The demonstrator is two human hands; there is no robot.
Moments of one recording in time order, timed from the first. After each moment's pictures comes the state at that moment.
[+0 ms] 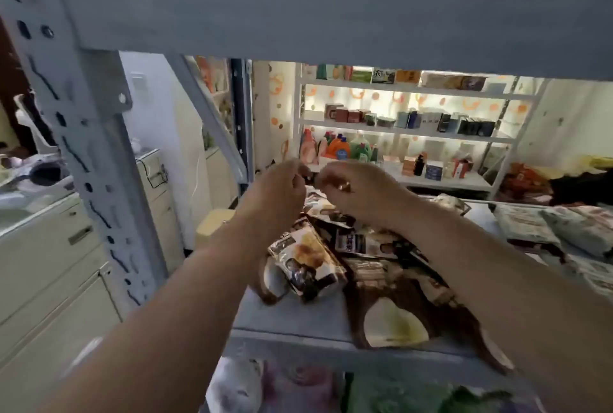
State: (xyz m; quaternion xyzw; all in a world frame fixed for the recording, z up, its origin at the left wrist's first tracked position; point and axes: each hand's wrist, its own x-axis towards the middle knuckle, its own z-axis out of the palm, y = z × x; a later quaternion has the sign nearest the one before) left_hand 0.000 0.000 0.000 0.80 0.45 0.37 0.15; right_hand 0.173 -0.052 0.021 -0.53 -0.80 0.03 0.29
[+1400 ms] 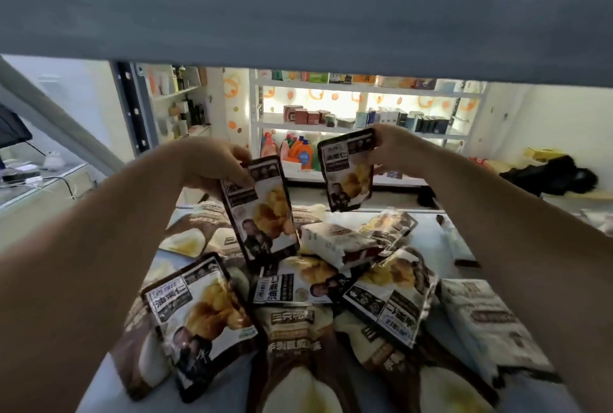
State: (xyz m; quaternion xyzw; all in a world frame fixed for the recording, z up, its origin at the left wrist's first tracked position) left_hand 0.078 0.130 0.065 0.77 0.45 0.08 0.45; right_hand 0.395 0.032 0.062 -0.65 -0.63 0.23 0.35
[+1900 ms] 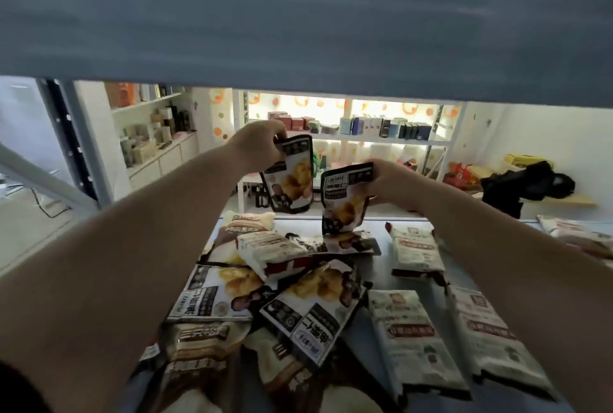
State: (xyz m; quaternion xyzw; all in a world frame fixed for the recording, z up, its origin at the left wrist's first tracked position) left_hand 0.248 0.119 0.059 0.89 0.34 0.30 0.06; right_hand 0.492 -0.011 0.024 -0.66 -0.59 0.30 0.35
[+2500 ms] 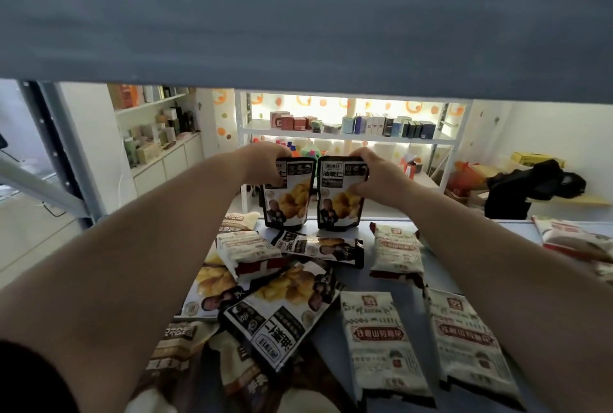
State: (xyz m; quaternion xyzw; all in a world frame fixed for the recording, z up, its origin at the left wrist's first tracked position) left_hand 0.285 0.118 0.042 0.93 0.33 0.12 0.07; right_hand 0.524 -0.007 0.012 -0.70 -0.64 0.07 0.30
